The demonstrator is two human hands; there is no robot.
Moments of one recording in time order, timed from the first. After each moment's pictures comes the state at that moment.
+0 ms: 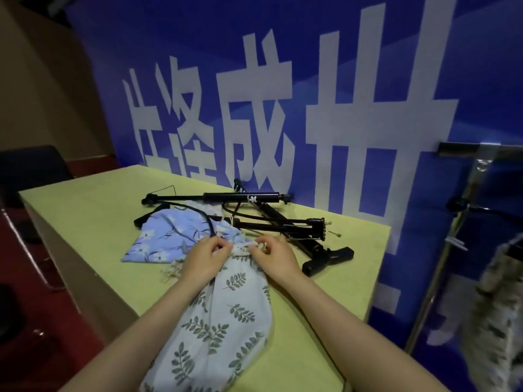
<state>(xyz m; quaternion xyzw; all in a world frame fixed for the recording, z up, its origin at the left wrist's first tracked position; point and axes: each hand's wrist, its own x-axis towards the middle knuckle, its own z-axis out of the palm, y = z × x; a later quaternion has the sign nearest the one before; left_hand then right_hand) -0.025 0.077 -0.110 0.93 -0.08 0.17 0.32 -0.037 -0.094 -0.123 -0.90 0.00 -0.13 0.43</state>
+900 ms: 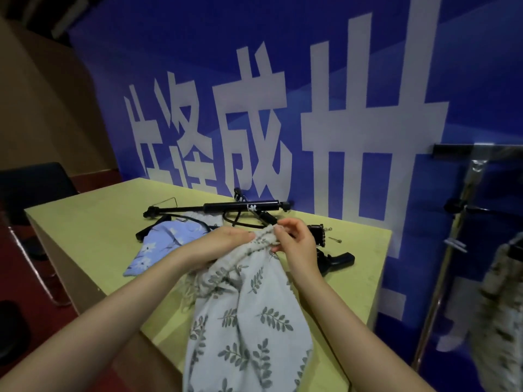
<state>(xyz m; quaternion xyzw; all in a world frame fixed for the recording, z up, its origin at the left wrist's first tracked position) -0.039 0.057 -0.027 0.87 -0.21 -0.15 0.41 -0.071 -0.111 -0.086 -0.62 -0.02 -0.24 0.75</state>
